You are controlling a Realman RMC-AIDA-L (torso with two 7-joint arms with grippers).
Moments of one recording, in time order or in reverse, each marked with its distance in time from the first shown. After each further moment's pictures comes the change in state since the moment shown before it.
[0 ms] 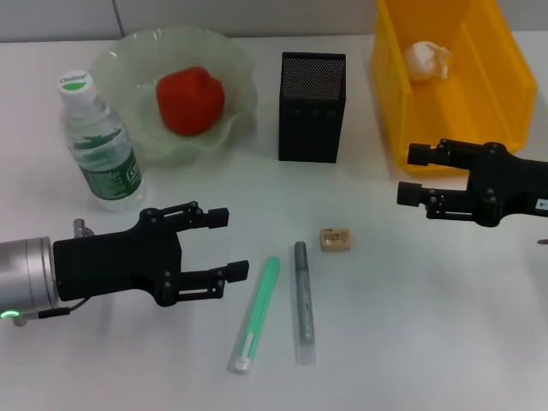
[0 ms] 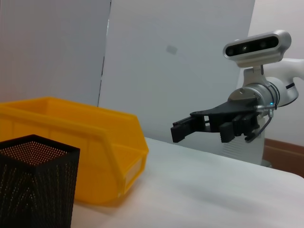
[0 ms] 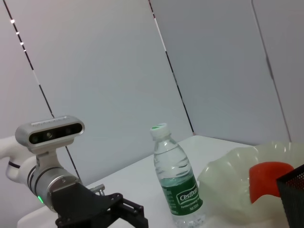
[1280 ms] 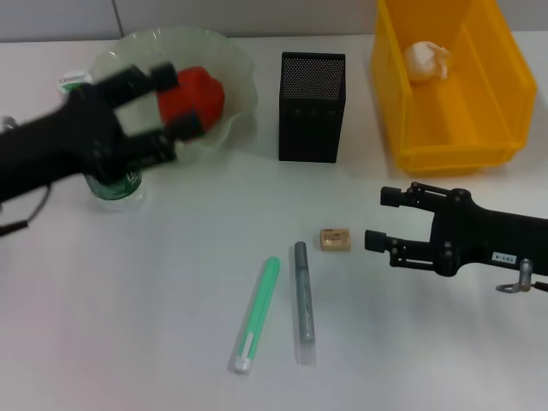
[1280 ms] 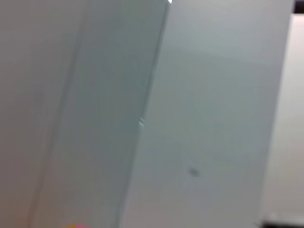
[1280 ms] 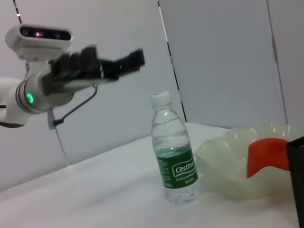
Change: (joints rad) left arm 0.007 0.011 -0.046 0.176 -0.282 0.150 -0.262; right arm -0.054 0.068 0.014 0.092 -0.027 0.113 -0.236
